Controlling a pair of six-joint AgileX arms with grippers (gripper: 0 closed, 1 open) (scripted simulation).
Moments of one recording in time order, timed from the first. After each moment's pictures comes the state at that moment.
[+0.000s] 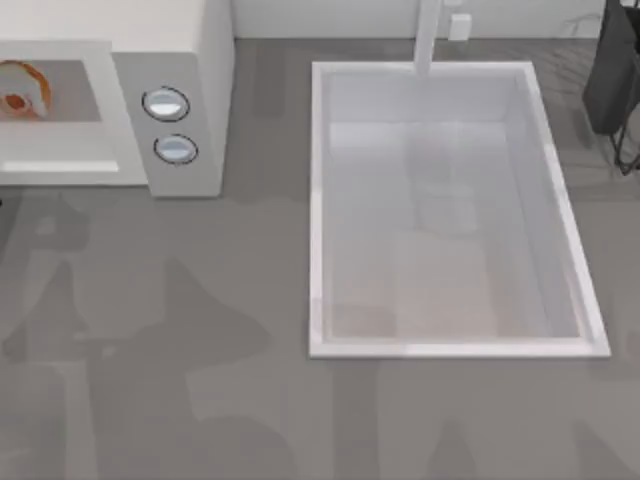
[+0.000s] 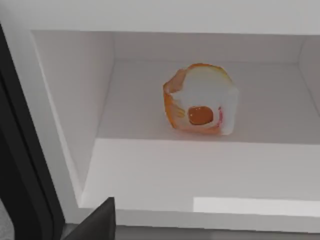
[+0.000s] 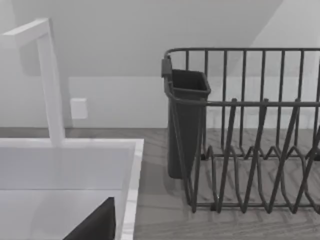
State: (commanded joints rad) left arm 0.24 1.32 0.51 0.47 0.21 0.09; right arm 0.00 0.00 0.00 0.00 0.00 0.00
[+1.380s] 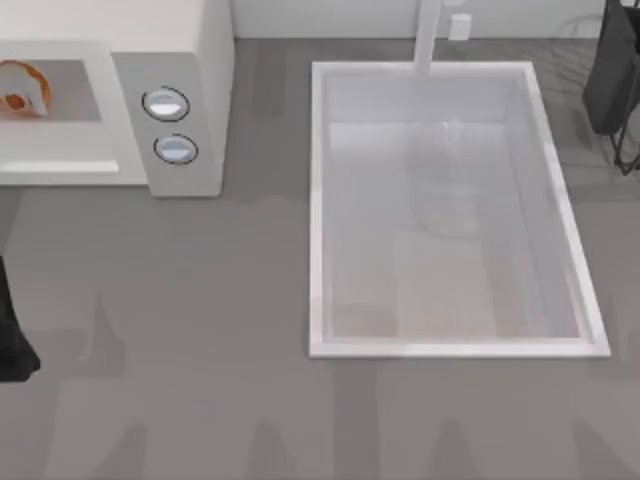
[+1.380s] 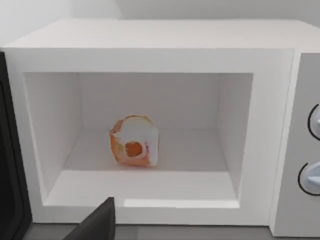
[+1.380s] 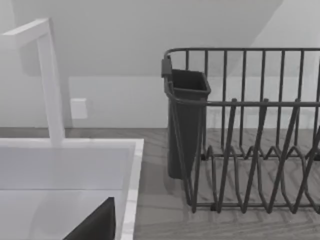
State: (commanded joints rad) left arm 0.00 0.00 0.00 0.00 0.00 0.00; right arm 0.00 0.00 0.00 0.00 0.00 0.00
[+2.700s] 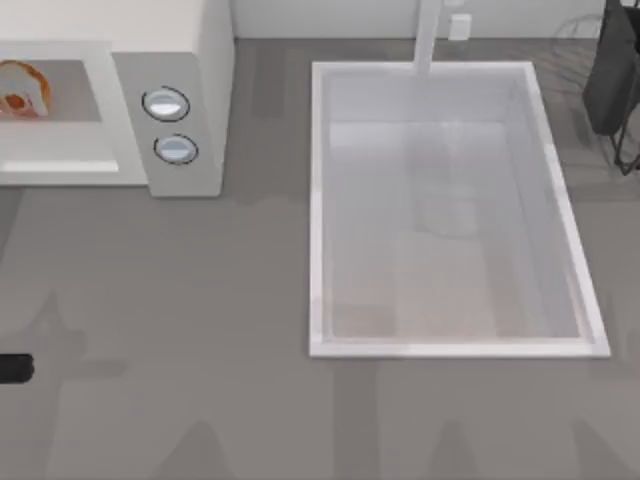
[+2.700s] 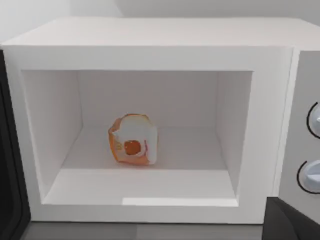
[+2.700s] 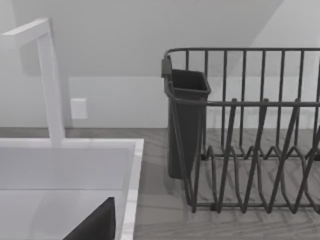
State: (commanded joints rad) left arm 0.00 0.00 0.00 0.00 0.00 0.00; right arm 0.00 0.00 0.00 0.00 0.00 0.00
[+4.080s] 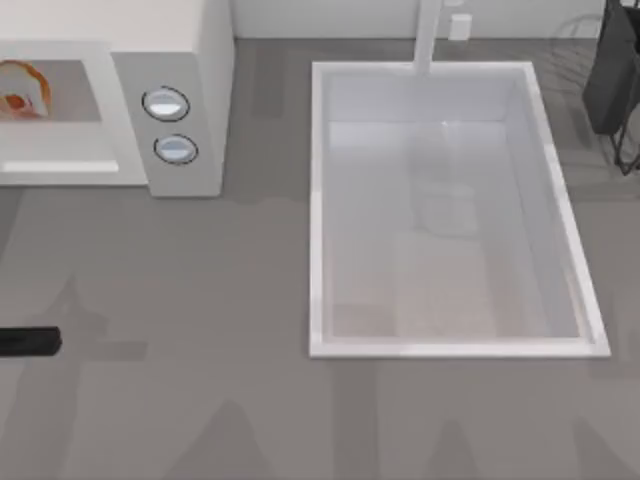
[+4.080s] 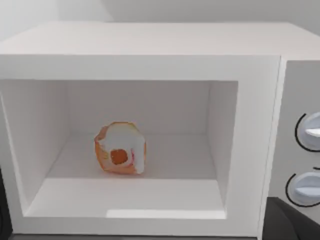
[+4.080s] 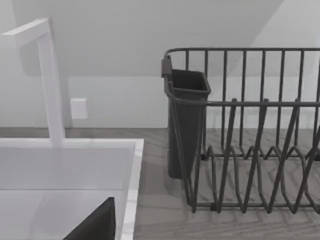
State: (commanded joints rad) left arm -0.17 0.28 0.01 0.26 -0.17 0.00; right arm 0.00 0.00 0.00 0.00 0.00 0.00
